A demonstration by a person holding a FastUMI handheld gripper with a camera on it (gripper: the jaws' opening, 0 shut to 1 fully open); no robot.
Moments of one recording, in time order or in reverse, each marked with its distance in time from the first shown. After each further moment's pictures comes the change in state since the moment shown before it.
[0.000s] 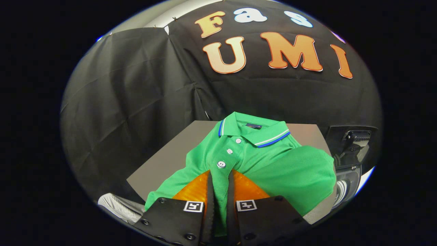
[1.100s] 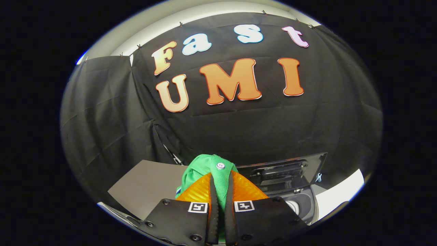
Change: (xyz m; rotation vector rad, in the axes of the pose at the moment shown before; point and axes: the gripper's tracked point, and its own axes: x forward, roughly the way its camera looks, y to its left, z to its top) arm -0.150 -0.251 0.111 0.073 -0.221 -0.223
